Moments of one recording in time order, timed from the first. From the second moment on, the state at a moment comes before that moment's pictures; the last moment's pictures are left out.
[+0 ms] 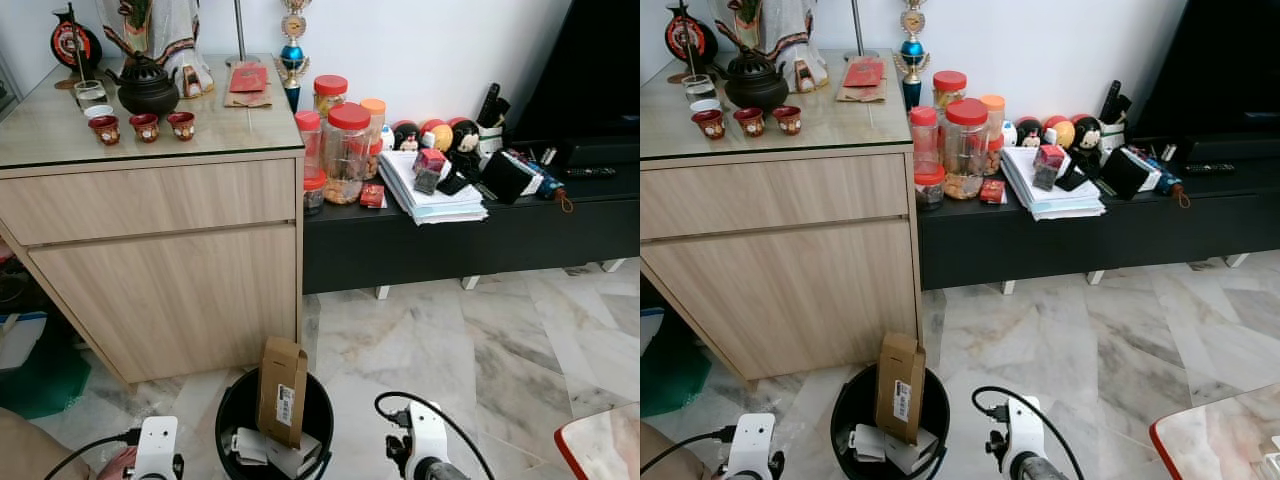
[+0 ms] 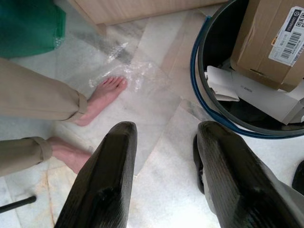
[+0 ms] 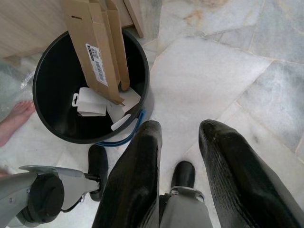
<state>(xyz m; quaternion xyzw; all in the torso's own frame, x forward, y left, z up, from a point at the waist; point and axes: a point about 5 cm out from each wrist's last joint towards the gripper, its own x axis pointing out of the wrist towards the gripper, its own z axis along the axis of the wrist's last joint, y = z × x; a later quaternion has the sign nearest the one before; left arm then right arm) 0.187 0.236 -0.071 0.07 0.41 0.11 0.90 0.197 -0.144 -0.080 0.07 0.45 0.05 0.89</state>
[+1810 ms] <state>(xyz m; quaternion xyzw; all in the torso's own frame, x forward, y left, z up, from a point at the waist) 0.183 0.236 -0.072 0.08 0.42 0.11 0.90 0.196 -0.145 -0.080 0.07 0.45 0.05 0.89</state>
